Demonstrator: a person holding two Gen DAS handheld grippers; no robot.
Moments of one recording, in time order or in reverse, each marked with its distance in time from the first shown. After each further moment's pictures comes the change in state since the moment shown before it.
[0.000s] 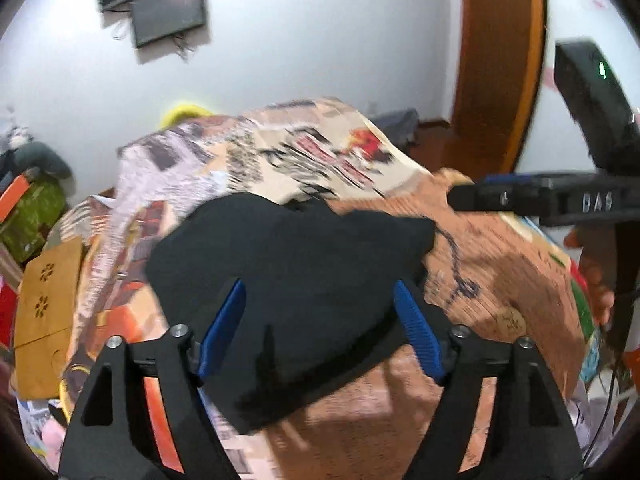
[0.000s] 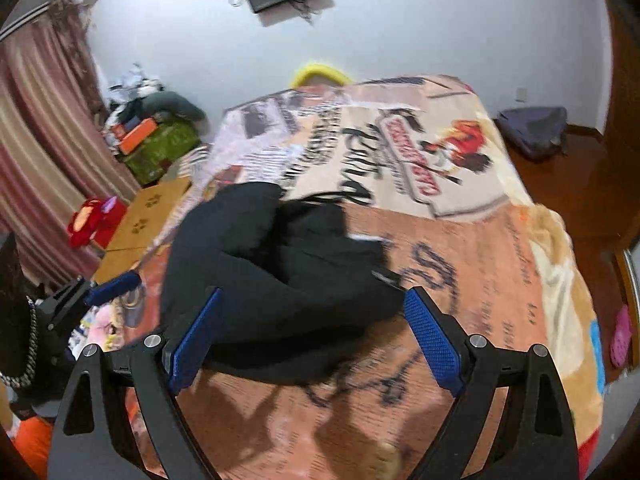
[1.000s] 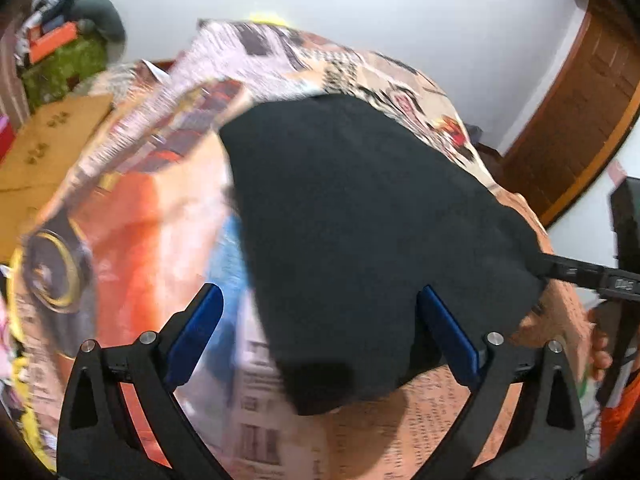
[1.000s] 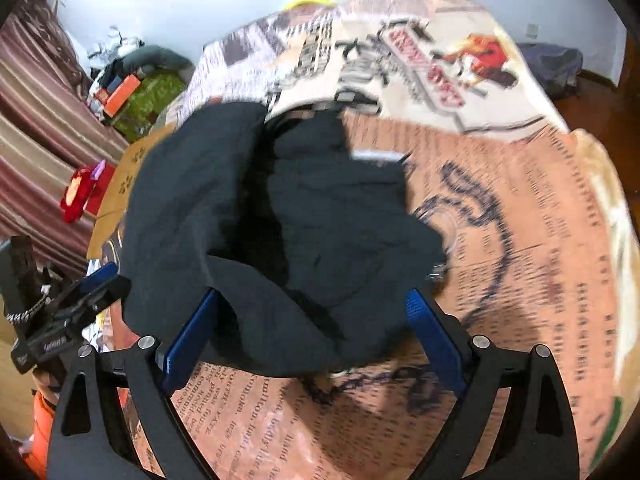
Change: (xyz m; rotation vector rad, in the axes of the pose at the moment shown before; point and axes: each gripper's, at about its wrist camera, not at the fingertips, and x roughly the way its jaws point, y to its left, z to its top) left arm 0.053 0.107 -0.063 -0.417 0.147 0.034; right arm 0.065 -0.026 -0.032 0.078 0.218 0.013
